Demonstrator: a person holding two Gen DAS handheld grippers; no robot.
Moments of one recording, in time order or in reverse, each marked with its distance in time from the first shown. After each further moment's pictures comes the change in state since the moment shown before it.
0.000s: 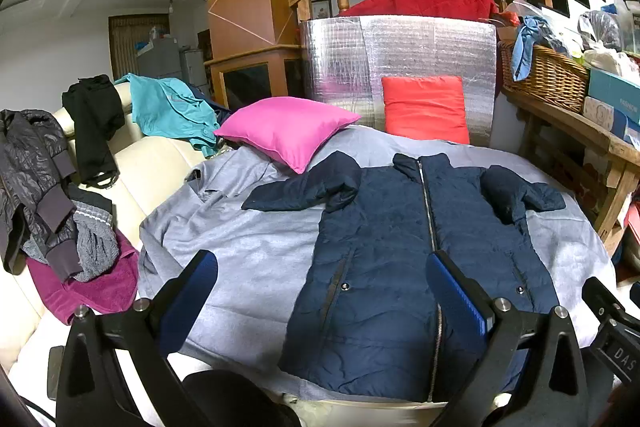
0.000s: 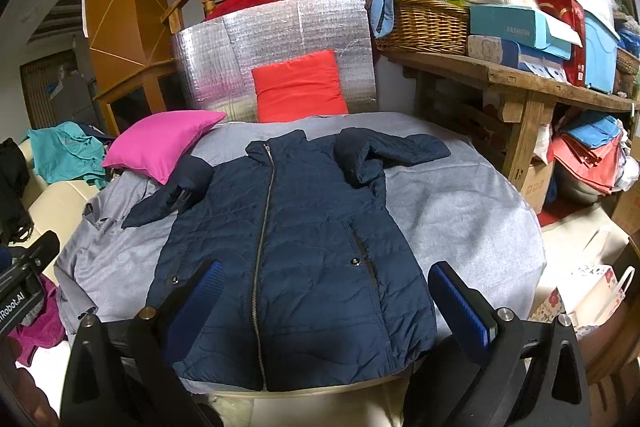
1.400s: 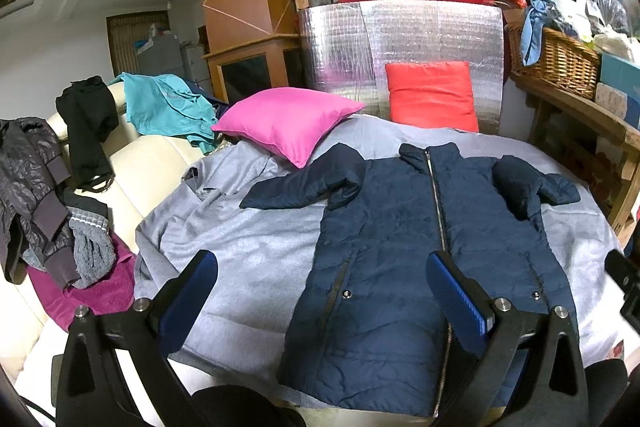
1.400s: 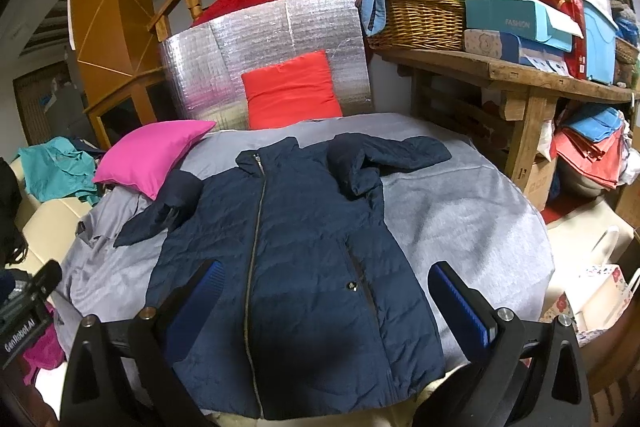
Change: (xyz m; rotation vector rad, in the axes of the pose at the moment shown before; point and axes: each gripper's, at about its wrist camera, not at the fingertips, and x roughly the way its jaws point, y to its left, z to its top) left arm 0.041 -0.022 0.010 0.036 0.045 0.039; right arm 0.036 -0.014 0.026 0.044 -0.004 -0.002
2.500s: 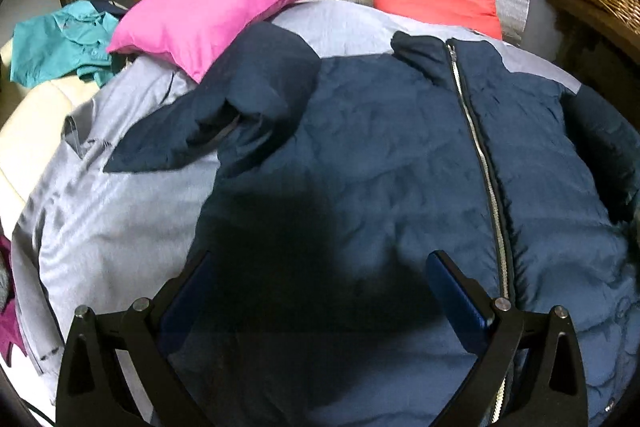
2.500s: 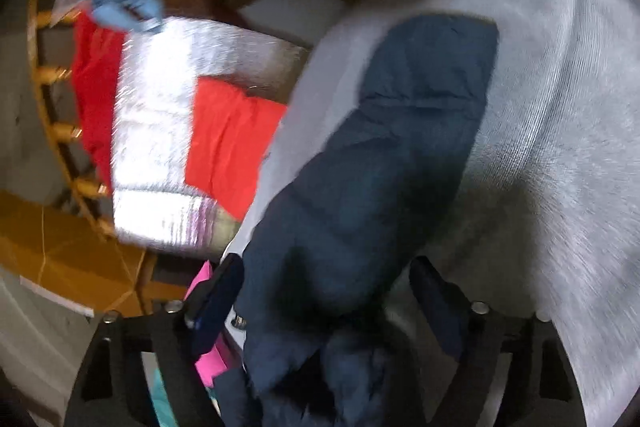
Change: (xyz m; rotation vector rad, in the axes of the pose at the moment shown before) left arm 0.313 -0.084 0.010 0.029 0.349 -0.057; right arm 0.409 -0.220 0.094 0.942 0.218 0.364
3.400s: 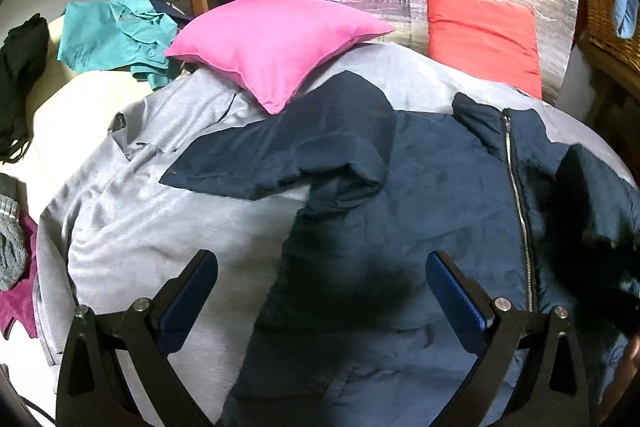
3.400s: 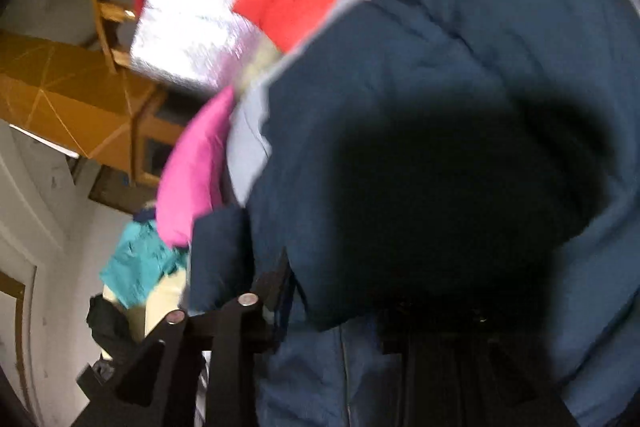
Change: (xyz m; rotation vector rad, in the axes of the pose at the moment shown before) left arm -0.026 0.059 0.018 -0.148 -0.104 0.074; right arm 0.092 0.089 -0.194 -0.348 0.366 0.009
